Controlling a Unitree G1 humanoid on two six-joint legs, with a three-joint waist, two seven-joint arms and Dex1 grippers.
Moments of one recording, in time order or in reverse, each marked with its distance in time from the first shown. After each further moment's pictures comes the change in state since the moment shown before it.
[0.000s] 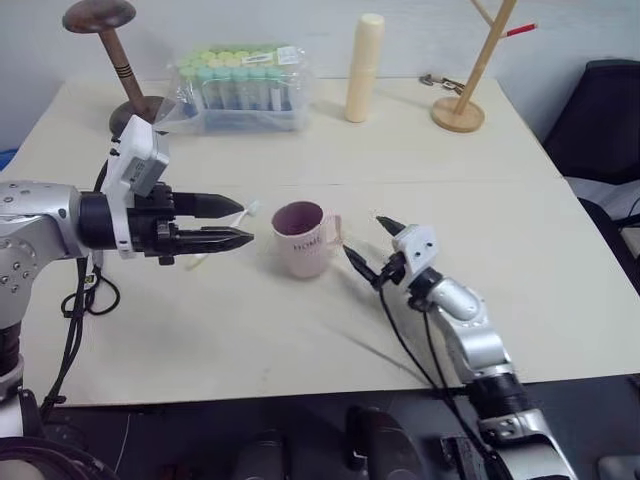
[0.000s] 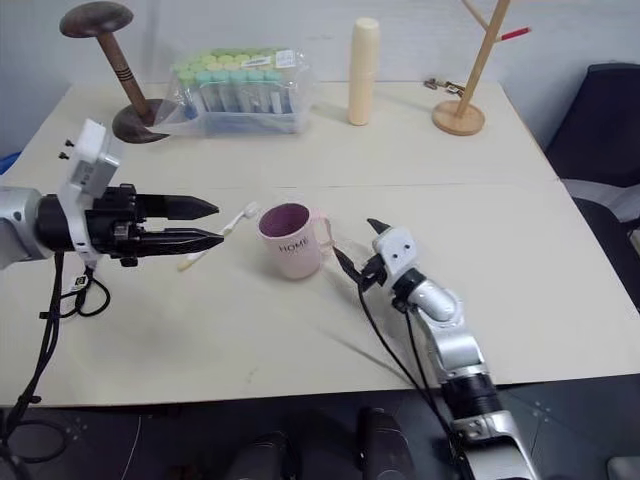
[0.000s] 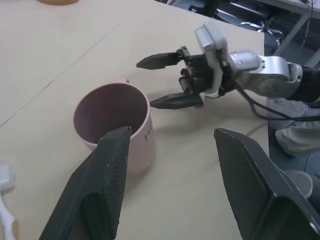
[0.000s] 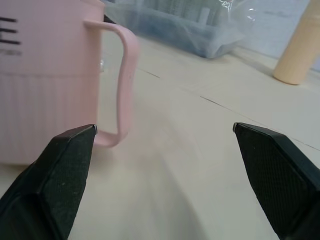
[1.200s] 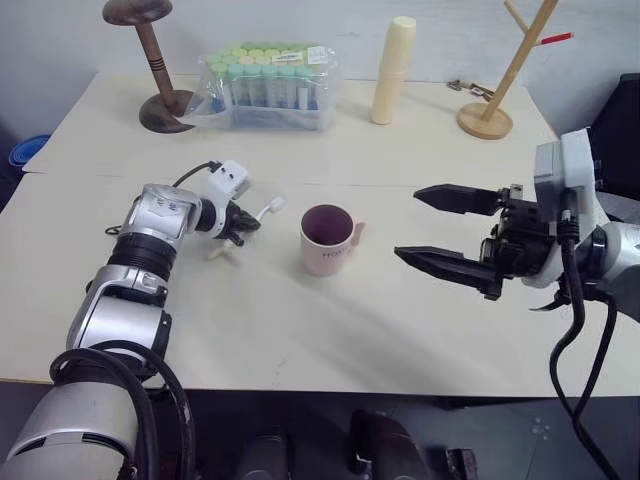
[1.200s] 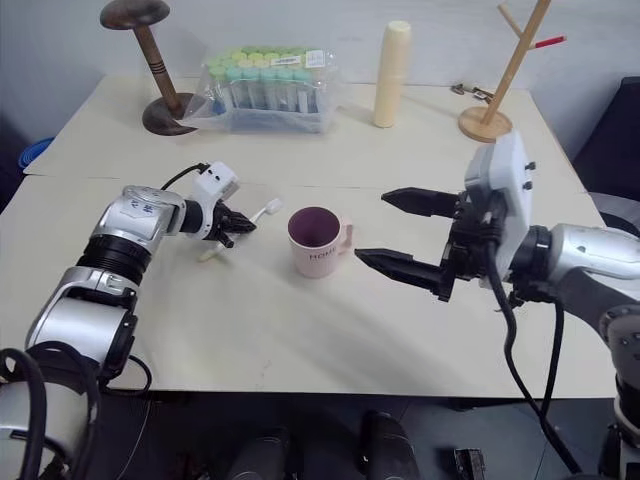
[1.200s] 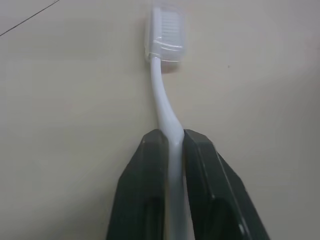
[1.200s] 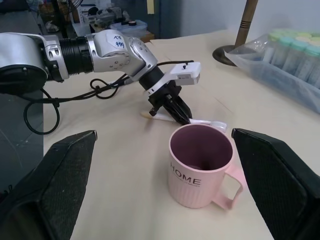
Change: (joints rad) left arm -0.500 -0.472 -0.417 1.130 0.775 -0.369 0.145; right arm -0.097 -0.610 -0.374 -0.629 0.944 0.825 0.109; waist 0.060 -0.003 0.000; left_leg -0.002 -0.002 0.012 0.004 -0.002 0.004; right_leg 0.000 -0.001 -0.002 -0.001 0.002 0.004
